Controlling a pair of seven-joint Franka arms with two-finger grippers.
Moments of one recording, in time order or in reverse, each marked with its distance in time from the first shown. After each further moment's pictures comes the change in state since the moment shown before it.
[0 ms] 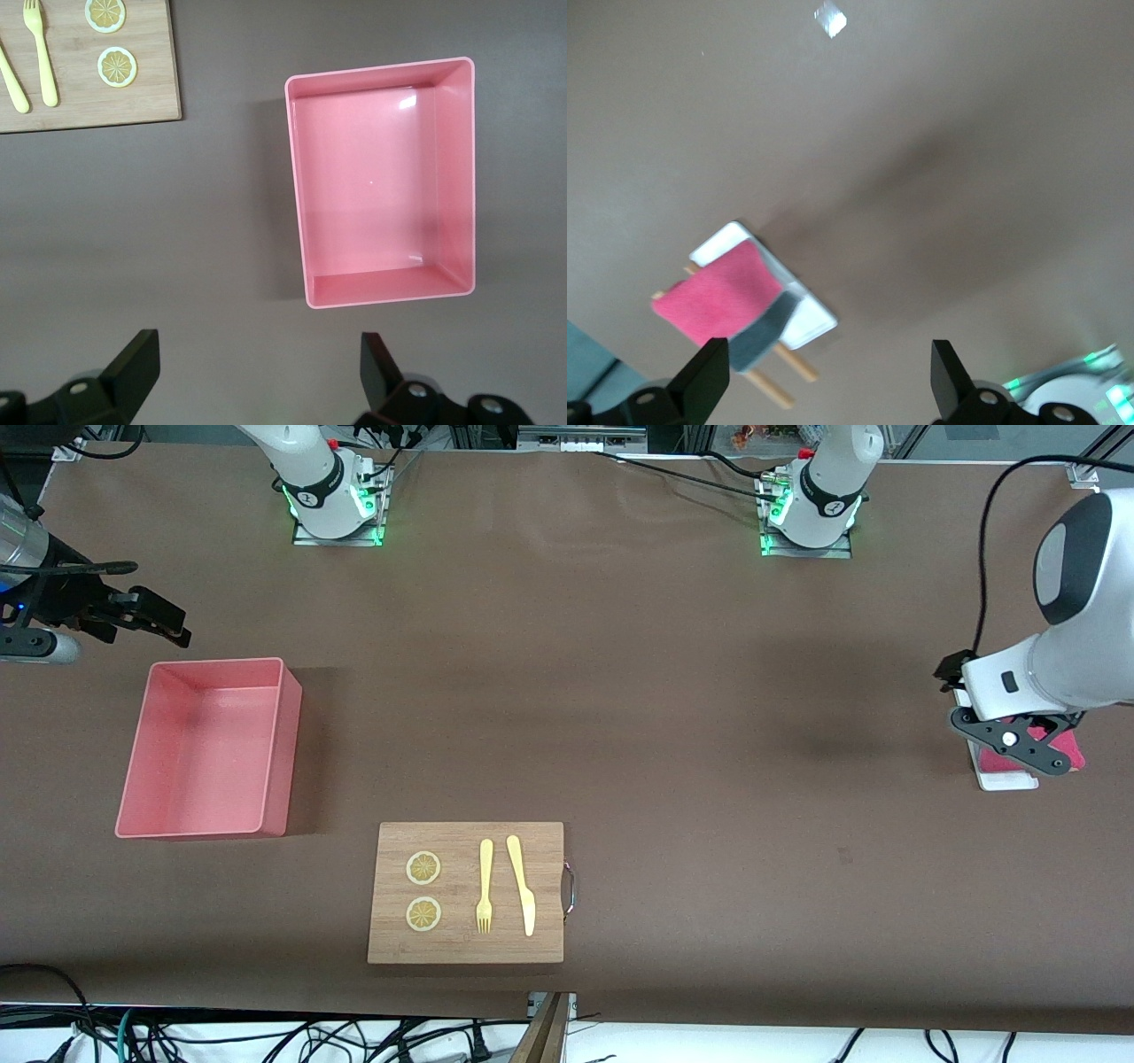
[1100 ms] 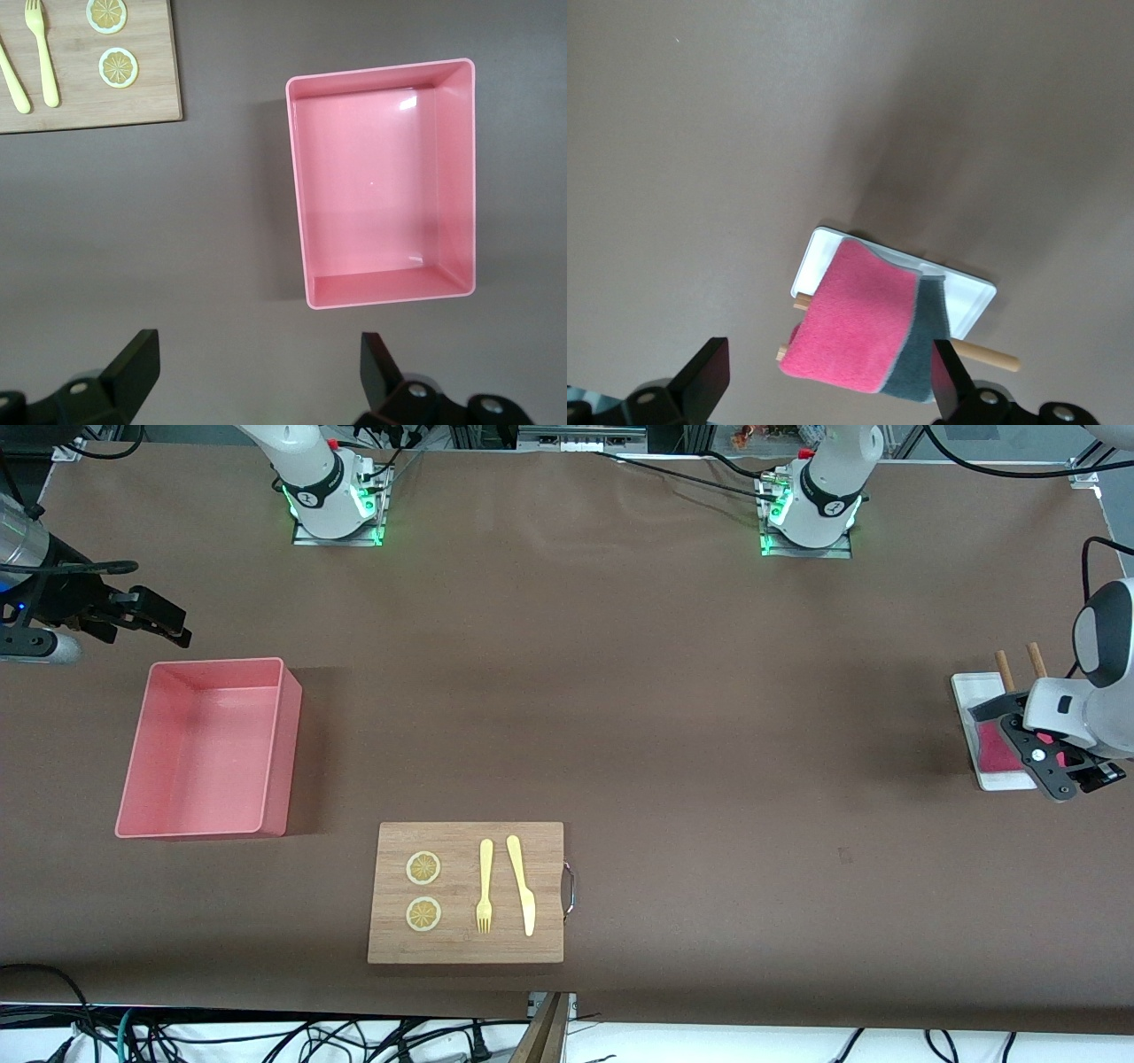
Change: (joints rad) left arm 0.208 0.083 0.003 -0.146 0.109 0.367 0.585; right arm 0.001 0.000 0.001 0.001 0.000 0.002 0.000
